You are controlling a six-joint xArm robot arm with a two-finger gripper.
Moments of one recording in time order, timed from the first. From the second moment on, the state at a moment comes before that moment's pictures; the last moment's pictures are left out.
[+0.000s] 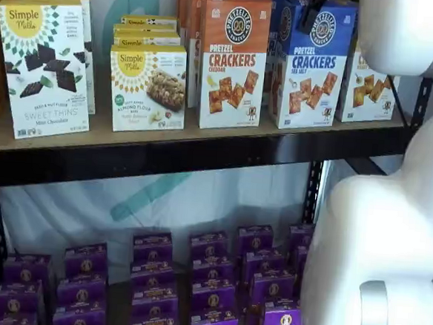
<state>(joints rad) -0.24 -0.15 -1.76 0.32 1.78 -1.70</state>
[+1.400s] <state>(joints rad) -0.27 -0.52 -1.42 0.28 1.84 -1.73</state>
